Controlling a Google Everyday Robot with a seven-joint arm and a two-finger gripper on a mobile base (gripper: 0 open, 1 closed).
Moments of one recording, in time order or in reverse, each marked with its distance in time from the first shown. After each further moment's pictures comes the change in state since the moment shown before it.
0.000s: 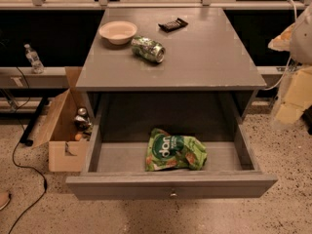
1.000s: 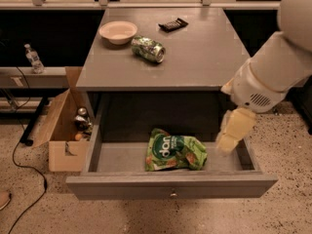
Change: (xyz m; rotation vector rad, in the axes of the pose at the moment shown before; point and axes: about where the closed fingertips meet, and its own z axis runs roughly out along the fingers) arm -0.041 0.031 0.119 -0.173 -0.108 0.053
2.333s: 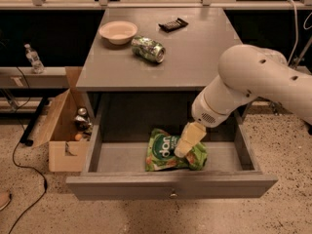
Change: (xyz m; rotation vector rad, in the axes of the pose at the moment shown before) arm -0.032 -0.035 0.133 -0.002 -0.084 0.114
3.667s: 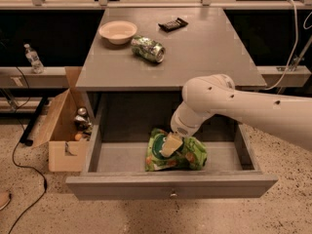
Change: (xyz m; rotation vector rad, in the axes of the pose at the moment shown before) arm -0.003 -0.028 0.122 0.018 0.071 -0.039
